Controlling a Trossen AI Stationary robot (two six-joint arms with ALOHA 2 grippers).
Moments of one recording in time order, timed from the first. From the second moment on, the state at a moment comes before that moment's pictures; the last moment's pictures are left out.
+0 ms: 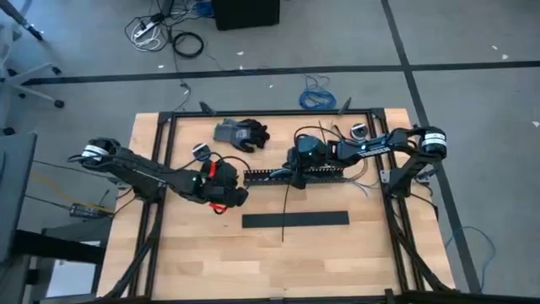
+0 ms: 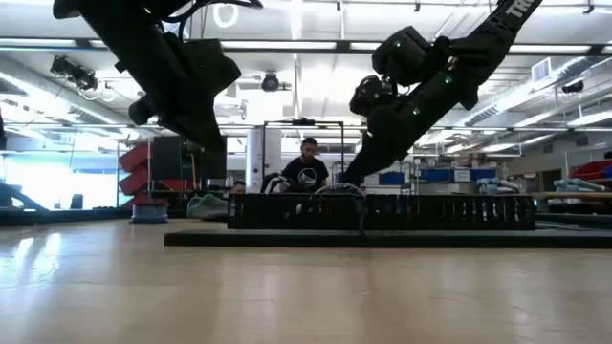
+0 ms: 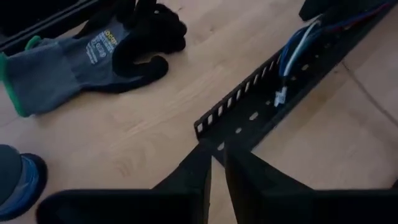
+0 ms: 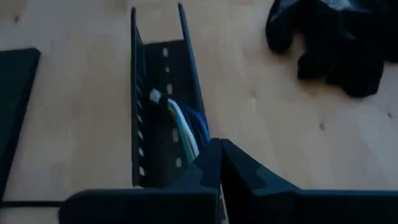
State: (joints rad) left arm -0.23 1.41 0.83 -0.49 -0.72 -0.90; right arm -0.21 1.62 0.79 0.19 -0.01 -0.07
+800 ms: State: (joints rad) left arm -0.24 1.41 0.83 -0.48 -0.72 -0.89; right arm -0.15 1.73 0.80 0.15 -0.02 -0.03
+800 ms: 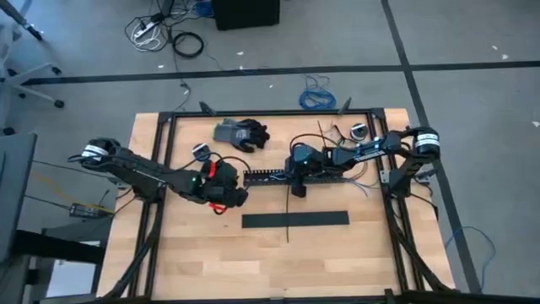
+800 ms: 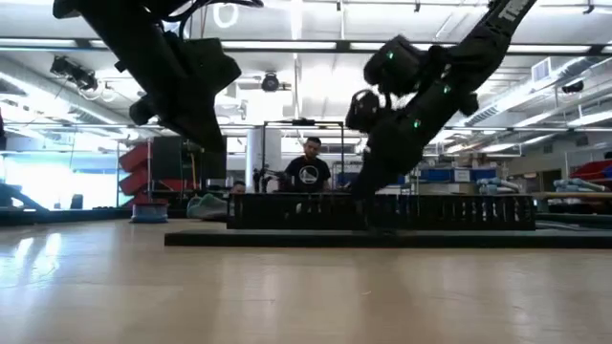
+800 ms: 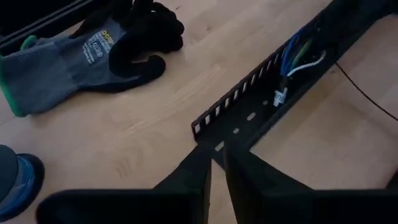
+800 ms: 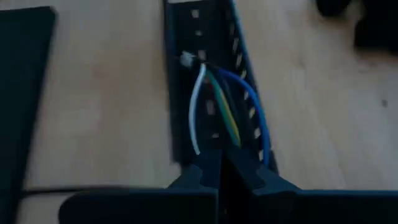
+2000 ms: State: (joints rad) left arm -0.30 1.41 0.83 -0.50 -0.75 -0.86; right arm -0.11 1.70 0.98 0.08 -0.17 -0.18
